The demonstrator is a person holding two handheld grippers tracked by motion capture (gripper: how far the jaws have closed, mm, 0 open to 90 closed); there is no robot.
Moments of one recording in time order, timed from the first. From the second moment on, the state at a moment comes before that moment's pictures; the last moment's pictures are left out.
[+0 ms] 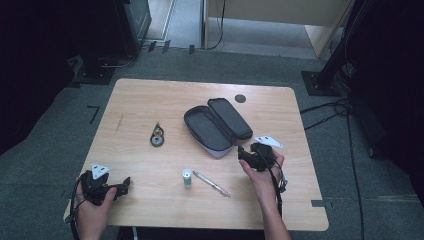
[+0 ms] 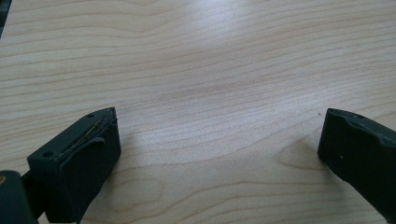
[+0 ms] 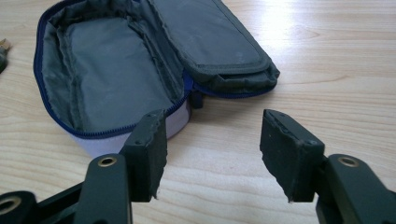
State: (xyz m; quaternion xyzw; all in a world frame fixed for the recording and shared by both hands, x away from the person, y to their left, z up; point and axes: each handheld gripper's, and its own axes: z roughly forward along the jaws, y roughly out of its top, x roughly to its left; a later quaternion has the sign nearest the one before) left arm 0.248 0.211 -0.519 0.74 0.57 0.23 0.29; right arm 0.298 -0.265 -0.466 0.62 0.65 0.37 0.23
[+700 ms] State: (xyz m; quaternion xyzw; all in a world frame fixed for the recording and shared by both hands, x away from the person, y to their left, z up) left arm 0.247 0.210 -0.519 0.74 0.56 0.23 0.29; right arm 0.318 -0.250 -0.475 0.63 0.64 0.38 0.20
